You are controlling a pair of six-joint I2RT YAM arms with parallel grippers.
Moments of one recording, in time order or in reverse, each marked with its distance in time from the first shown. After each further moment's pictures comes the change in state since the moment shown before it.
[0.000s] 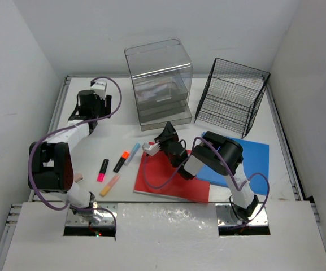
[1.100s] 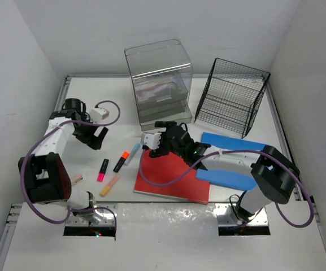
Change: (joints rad) left arm 0.157 -0.107 0.134 -0.974 0.286 0.564; right arm 0.029 -0.602 0.101 -1.023 -0.410 0.785
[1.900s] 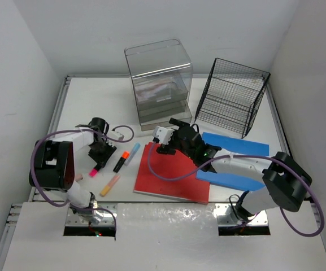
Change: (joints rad) left arm -0.210 0.121 -0.275 0.158 -0.174 -0.137; right arm -0.056 -0.111 -0.106 0.010 0.043 0.195
